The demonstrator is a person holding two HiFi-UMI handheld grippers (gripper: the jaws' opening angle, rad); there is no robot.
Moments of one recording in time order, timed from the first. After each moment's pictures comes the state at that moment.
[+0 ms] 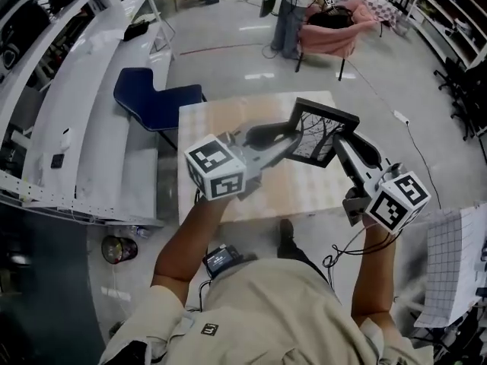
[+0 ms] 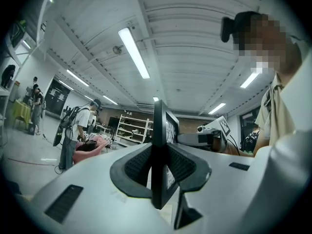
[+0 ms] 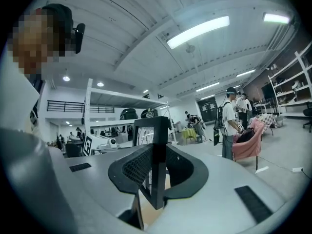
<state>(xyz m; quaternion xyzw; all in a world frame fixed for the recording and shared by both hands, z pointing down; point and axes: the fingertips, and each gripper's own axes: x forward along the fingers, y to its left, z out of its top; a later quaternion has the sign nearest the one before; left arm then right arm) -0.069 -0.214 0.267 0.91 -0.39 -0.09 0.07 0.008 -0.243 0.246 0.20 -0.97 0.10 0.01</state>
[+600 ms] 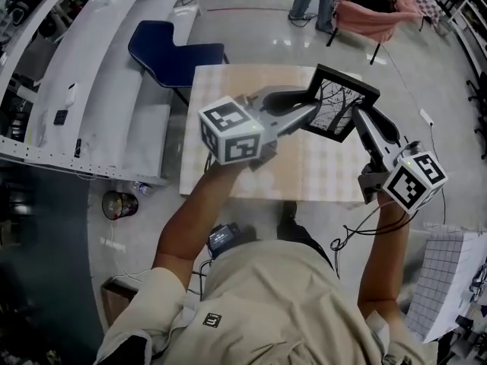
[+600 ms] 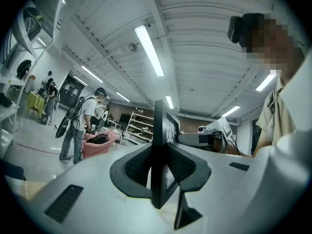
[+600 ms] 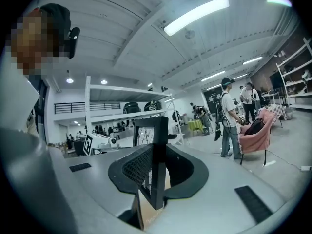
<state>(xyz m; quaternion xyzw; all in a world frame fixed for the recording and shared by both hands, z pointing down) -0.123 -0.267 0.309 0.88 -0.45 -0.10 0.12 -0.052 -0.306 0.286 0.15 -0.98 0.13 0.05</state>
